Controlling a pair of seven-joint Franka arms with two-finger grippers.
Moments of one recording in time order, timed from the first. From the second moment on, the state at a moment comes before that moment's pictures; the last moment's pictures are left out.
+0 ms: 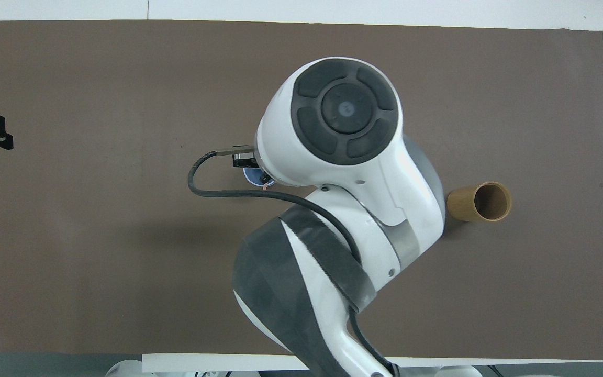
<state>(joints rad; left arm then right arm) -0.05 0.00 -0.03 -1.53 0.01 1.44 -0.17 0.67 0.27 -0.02 -1.41 0.11 1.88 0.60</state>
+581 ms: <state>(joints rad) -0.05 0.00 -0.03 -1.53 0.01 1.44 -0.17 0.66 0.29 -0.04 -1.46 0.11 2.03 0.60</state>
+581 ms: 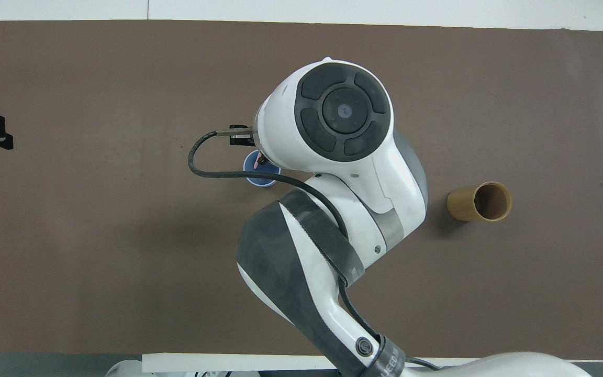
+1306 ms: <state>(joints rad) -0.05 0.00 -0.03 -1.53 0.01 1.43 -0.17 0.66 0.29 -0.04 -1.50 0.09 2.04 0.60</state>
